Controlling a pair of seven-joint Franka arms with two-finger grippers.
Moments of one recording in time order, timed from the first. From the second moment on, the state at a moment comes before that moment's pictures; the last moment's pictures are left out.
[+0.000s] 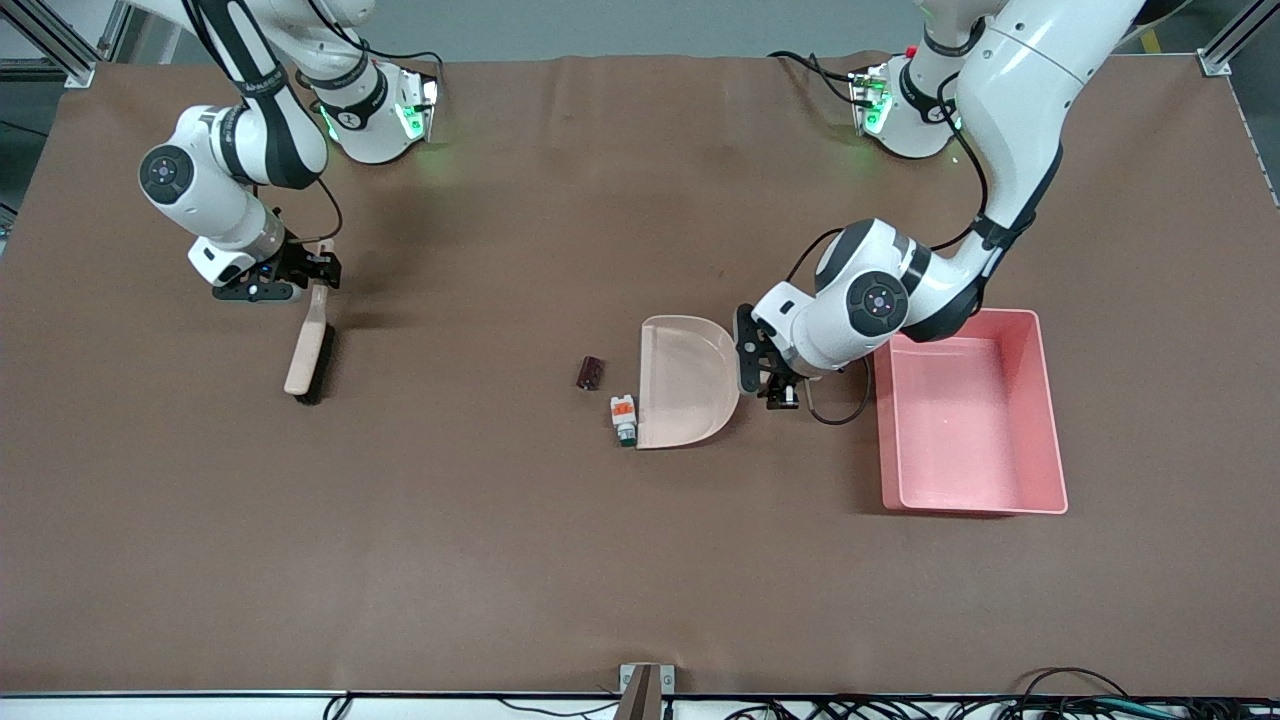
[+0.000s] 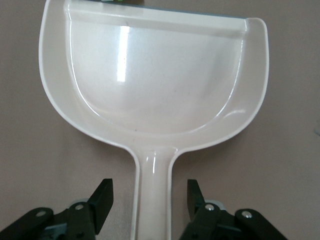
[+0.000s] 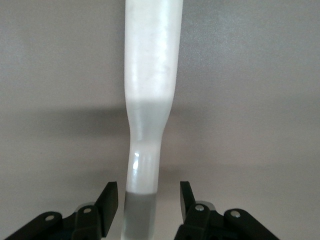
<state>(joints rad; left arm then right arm) -0.06 0.55 -0.49 -1.91 0.04 2.43 1.03 -0.17 -0.07 0.07 -2.79 0.02 2.63 -0.10</state>
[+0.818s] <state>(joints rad) -0.09 0.57 -0.49 -1.91 0.11 2.46 1.02 -0.16 -0.06 0.07 -2.78 0.03 2.63 -0.09</state>
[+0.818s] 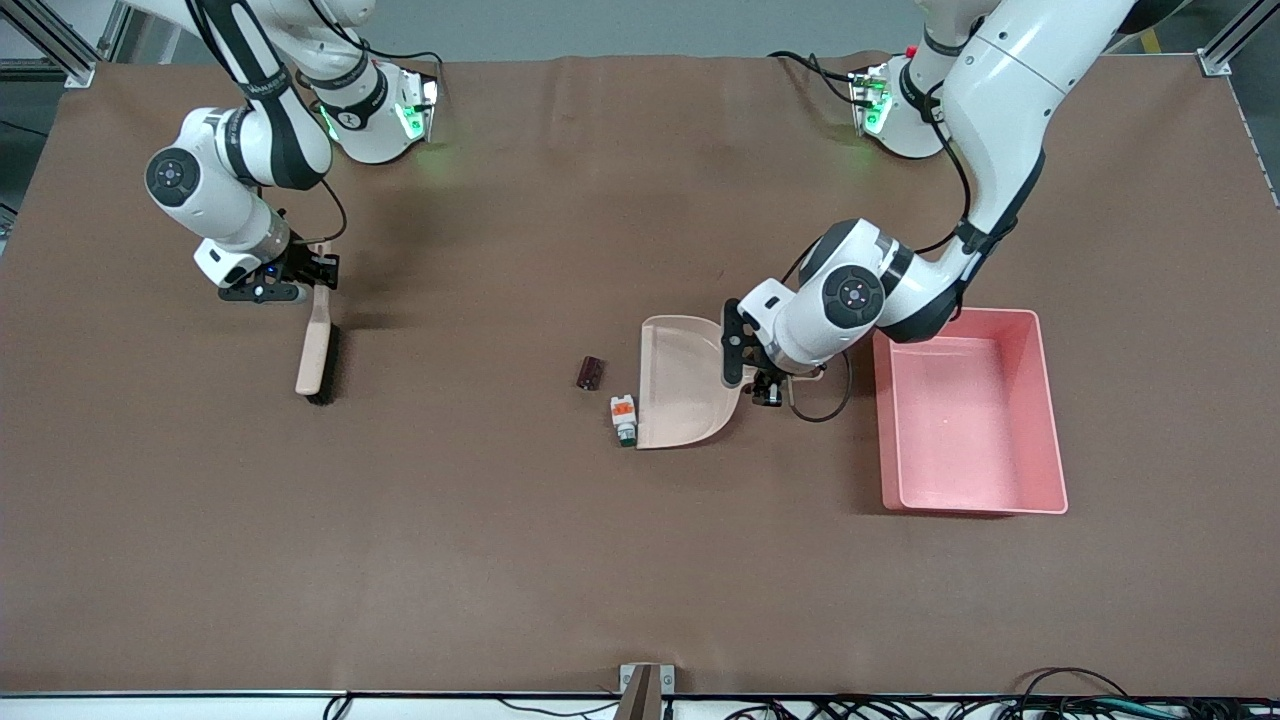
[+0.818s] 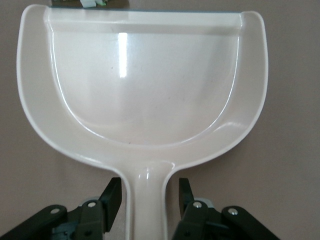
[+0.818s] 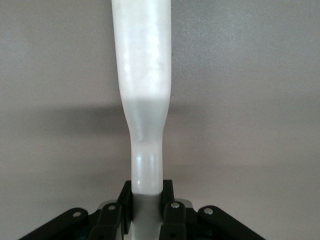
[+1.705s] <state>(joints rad) -0.11 0.58 -0.49 -1.91 0.22 2.46 0.91 -0.02 -0.05 0.08 -2.56 0.21 2.40 0.00</state>
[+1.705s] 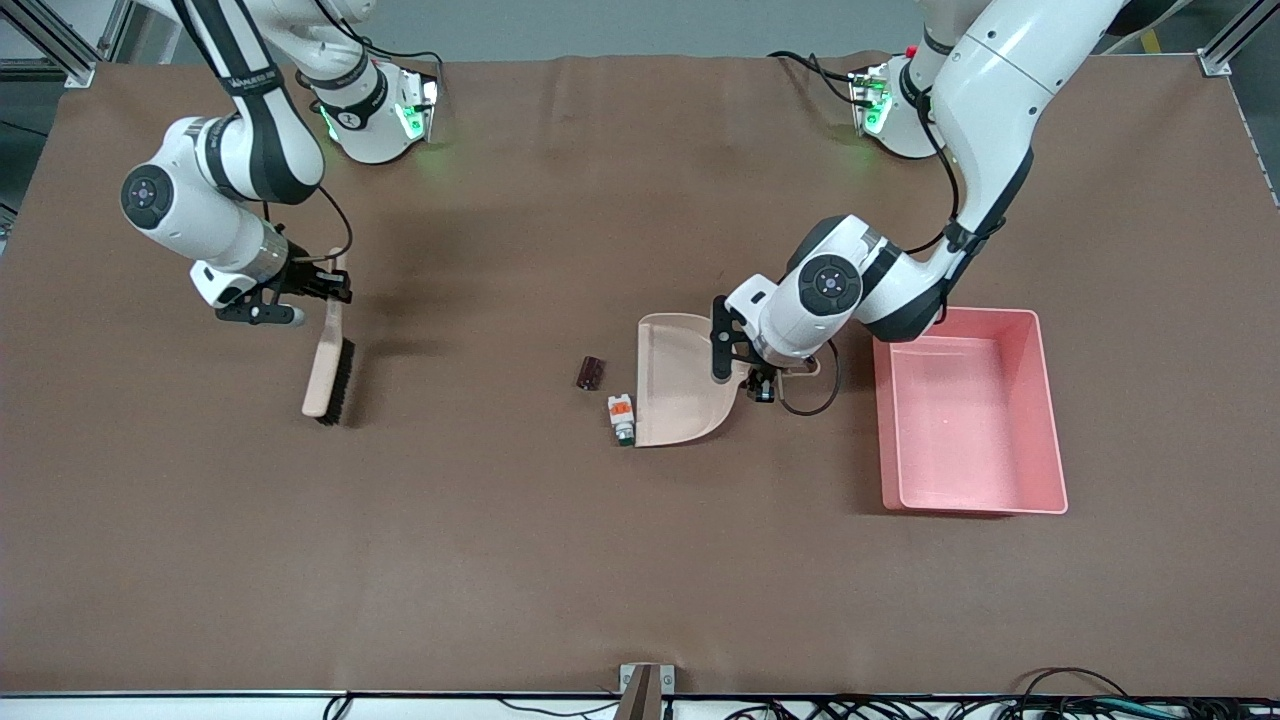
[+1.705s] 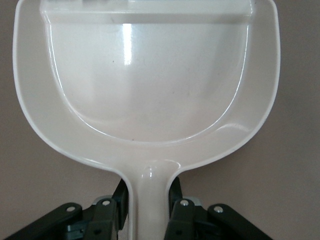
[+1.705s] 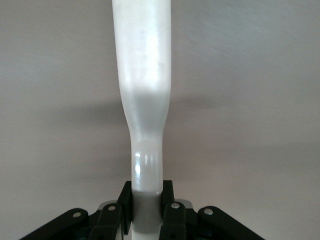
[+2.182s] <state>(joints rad) -0.11 0.58 -0.49 -1.91 0.22 2.46 0.91 0.30 0.09 0.09 -2.40 0.26 2.41 0.37</state>
